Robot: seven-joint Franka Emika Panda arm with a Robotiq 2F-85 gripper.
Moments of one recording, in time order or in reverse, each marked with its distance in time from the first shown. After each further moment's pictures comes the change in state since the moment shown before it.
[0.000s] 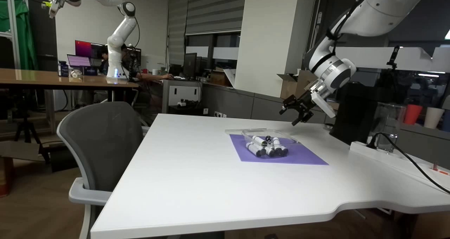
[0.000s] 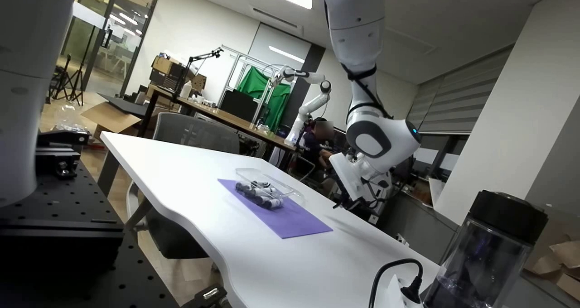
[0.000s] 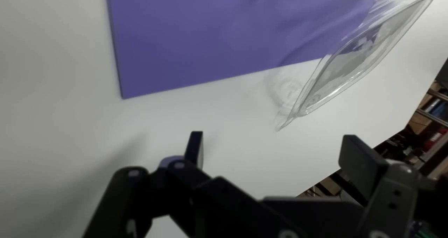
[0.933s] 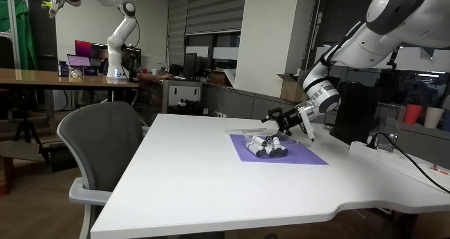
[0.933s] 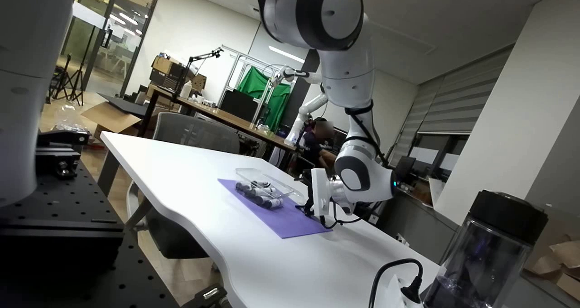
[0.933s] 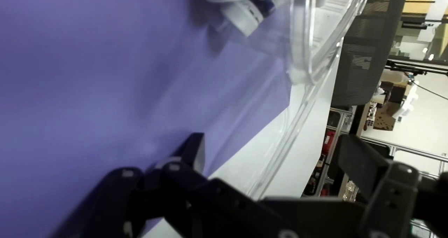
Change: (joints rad) arm -0.023 0.278 0.062 0.256 0.133 -0.379 0.041
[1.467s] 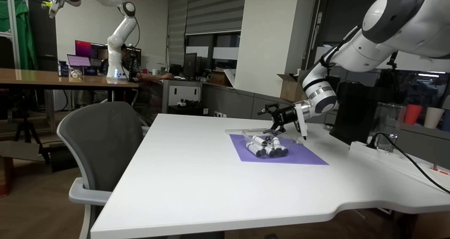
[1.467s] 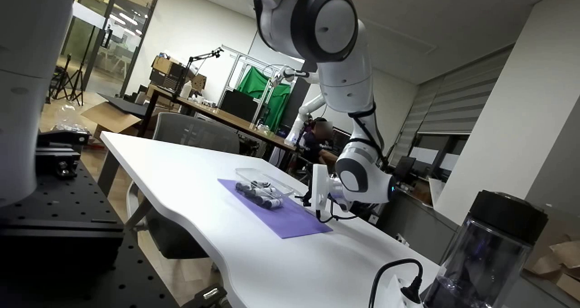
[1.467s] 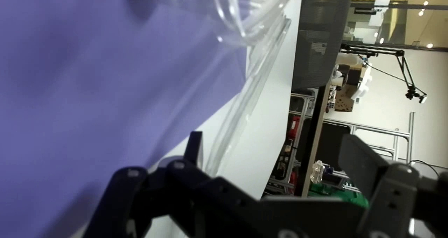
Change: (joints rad) arm 0.008 0.059 0.010 0.106 0.103 -0.090 0.035
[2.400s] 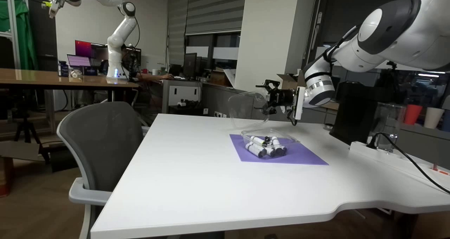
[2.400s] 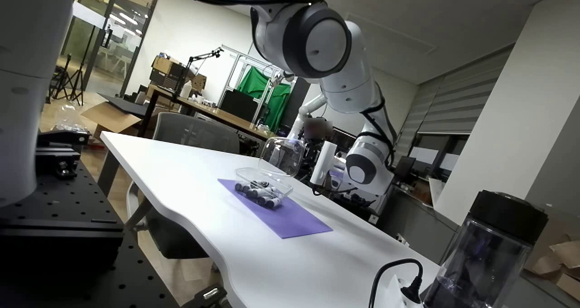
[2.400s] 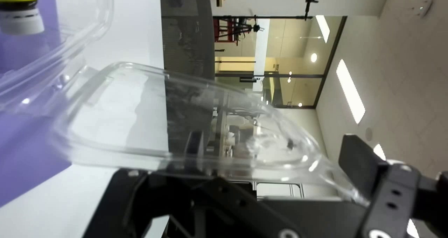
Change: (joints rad) arm 0.003 0.079 0.021 0.228 0.103 -0.487 0.124
